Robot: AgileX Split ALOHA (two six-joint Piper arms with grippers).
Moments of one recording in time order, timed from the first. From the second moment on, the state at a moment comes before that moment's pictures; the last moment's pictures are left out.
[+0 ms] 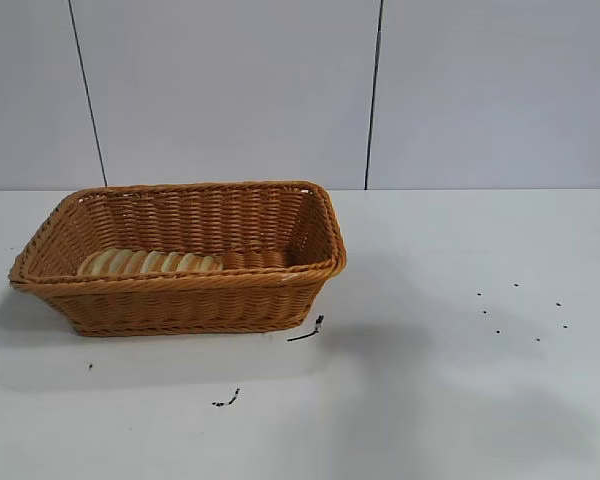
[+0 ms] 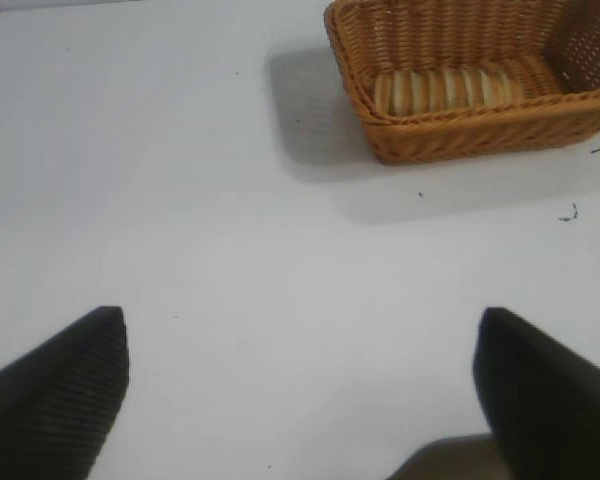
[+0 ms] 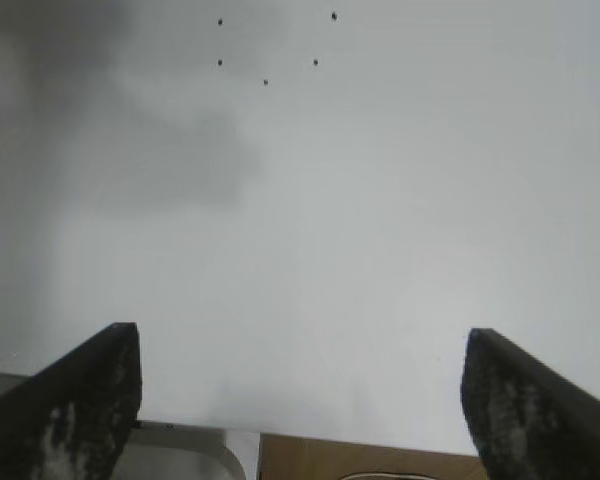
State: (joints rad) left arm -0.04 -0.01 -0.50 0.00 1.07 0.07; right arm -0.05 0.40 -0.64 0.06 1.16 -0.09
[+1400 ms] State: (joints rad) left arm -0.04 -0.01 -0.50 0.00 1.07 0.07; right arm -0.01 -0.01 -0.49 0.08 1.04 -0.06
